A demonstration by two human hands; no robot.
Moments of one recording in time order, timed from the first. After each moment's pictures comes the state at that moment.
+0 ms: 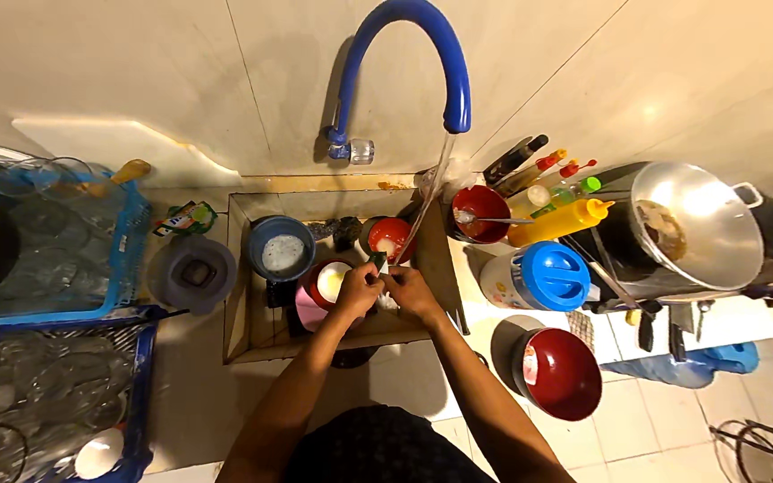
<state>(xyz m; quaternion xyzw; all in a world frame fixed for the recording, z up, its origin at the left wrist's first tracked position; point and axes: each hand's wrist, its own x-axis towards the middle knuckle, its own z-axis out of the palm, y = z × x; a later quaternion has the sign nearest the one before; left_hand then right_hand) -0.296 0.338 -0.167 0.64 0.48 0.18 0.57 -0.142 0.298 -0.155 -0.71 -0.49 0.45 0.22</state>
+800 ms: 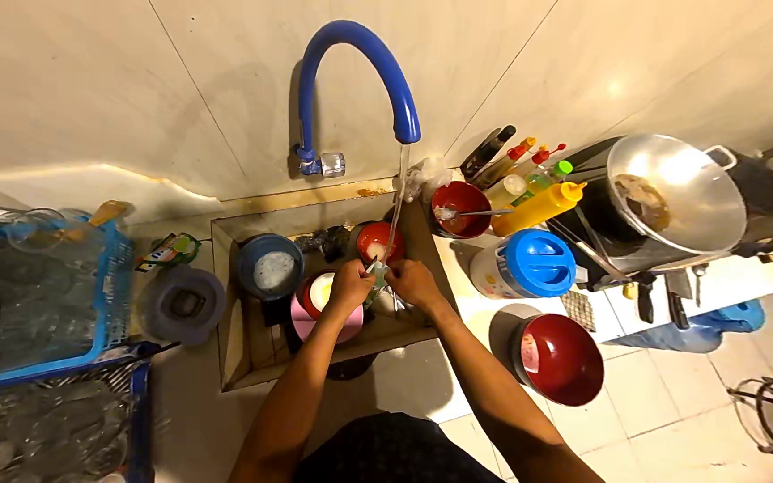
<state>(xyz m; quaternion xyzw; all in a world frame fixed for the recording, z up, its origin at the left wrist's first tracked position) -0.273 0.366 -0.160 0.66 0.53 0.07 0.53 -0.115 0.315 -0.133 -0.78 -0.50 0.36 0.05</state>
